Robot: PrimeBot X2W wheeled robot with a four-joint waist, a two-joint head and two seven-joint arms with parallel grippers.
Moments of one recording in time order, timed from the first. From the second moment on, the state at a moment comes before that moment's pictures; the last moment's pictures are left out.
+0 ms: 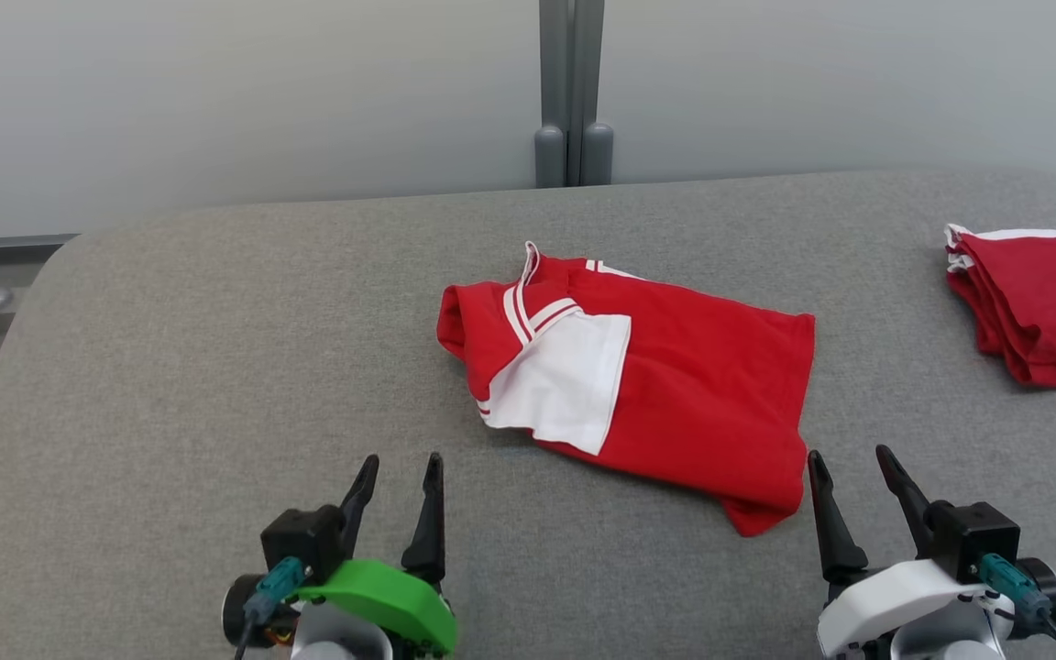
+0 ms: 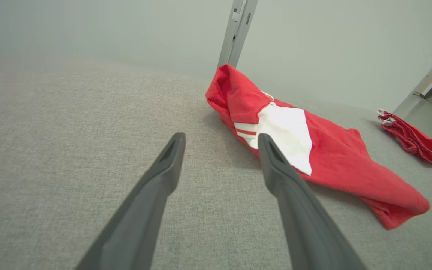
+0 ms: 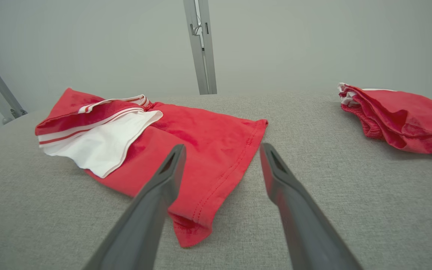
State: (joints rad) left arm -0.13 0.05 -0.39 0.41 -0.48 0.03 -0.25; right arm 0.02 -0.05 0.01 0.24 0.13 0.13 -0.22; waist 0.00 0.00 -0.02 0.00
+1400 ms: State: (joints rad) left arm -0.46 0.15 -0.33 0.68 -0.55 0.06 -0.26; right arm -0.11 -0.05 0.01 0.24 0.12 0.13 -0.24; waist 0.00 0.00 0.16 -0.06
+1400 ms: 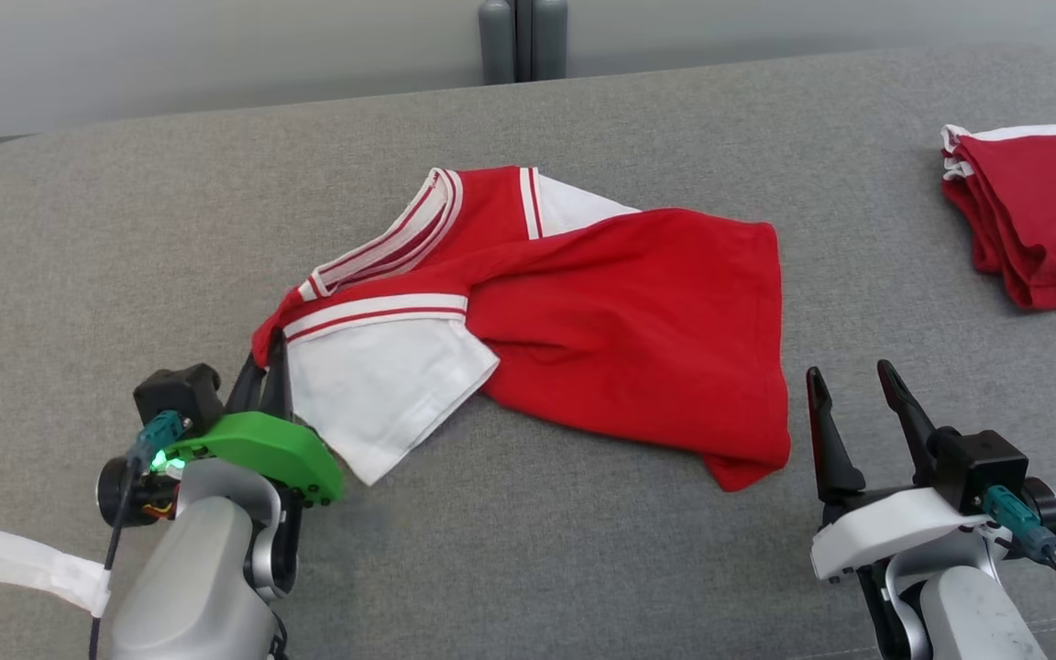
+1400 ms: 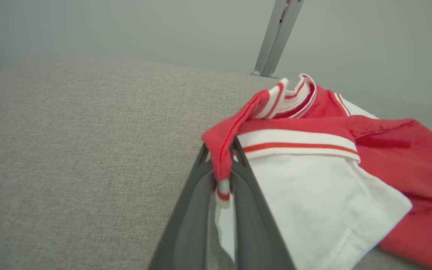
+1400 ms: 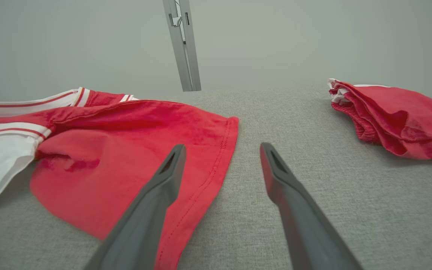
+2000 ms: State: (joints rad) left arm -0.47 0.11 -0.26 0.68 -0.50 0.04 -0.26; right arm -0.12 -0.05 0.00 0.25 0.11 0.13 -0.24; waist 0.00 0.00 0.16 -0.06
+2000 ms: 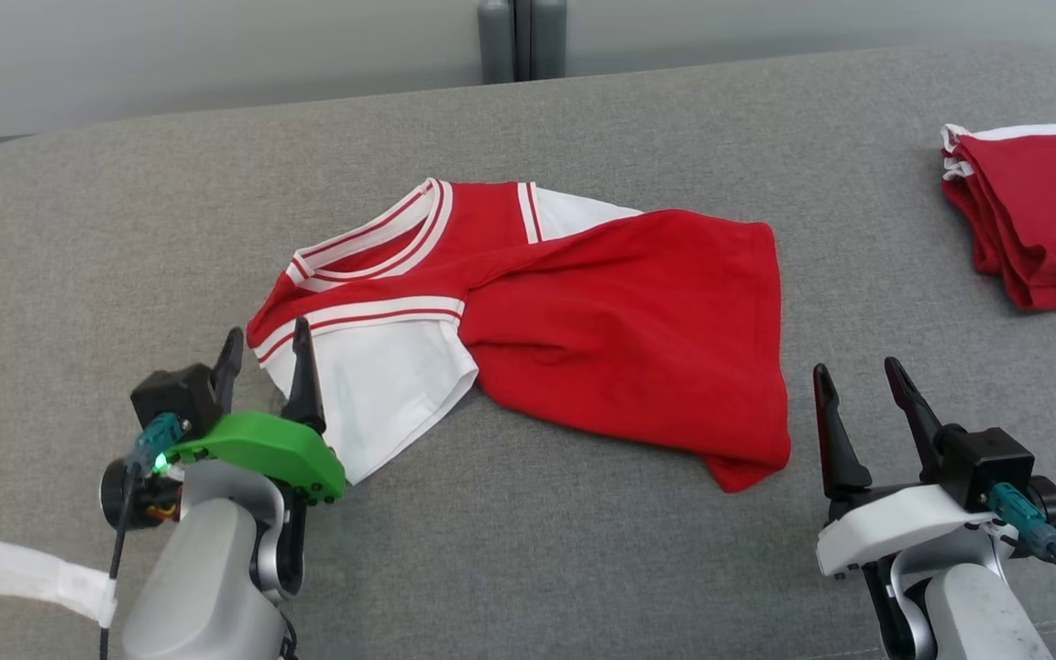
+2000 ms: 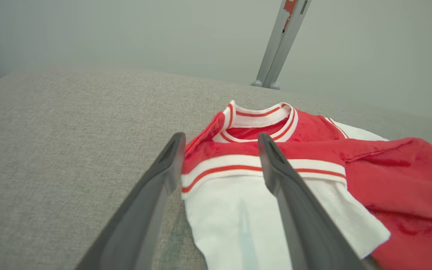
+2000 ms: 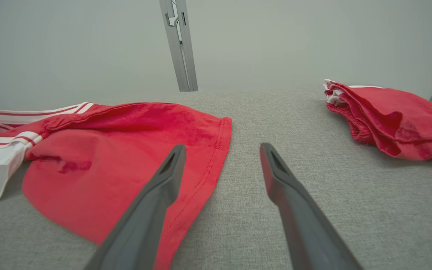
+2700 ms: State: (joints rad) left arm -0.30 0.05 -0.38 0.77 -0.60 0.06 -0.19; right arm -0.08 -0.05 0.03 0.25 0.11 0.13 -0.24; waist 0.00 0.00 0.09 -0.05
